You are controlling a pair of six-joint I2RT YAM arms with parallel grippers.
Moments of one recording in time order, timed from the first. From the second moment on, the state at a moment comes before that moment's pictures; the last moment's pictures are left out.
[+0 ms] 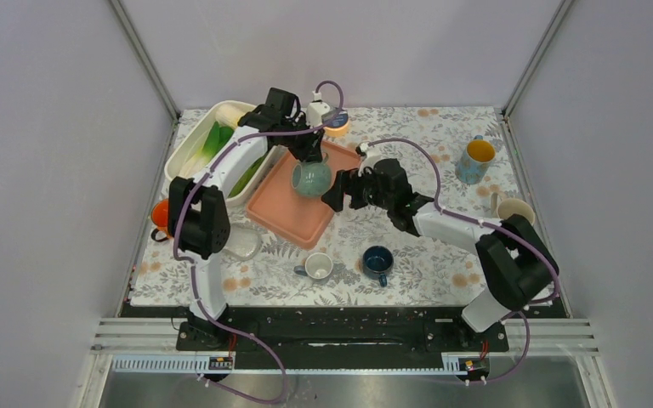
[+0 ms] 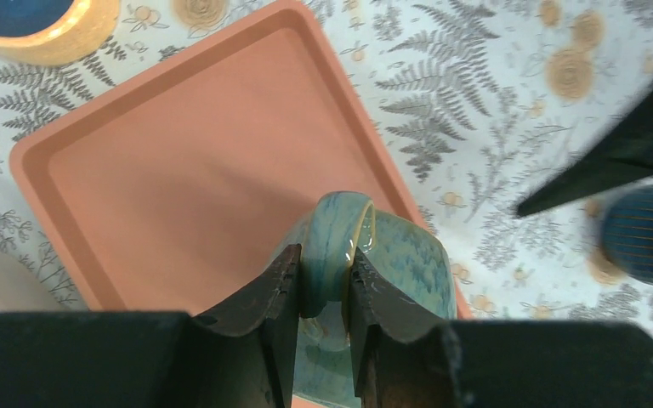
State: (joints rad) left arm -0.36 2.00 1.81 -0.67 0.54 0.38; right arm 0.64 1.56 0.89 0.29 -0.23 0.42
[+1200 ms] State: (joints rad) left arm -0.28 1.73 1.83 -0.88 0.68 0.46; right arm 0.59 1.37 0.97 -0.22 -0.01 0.24
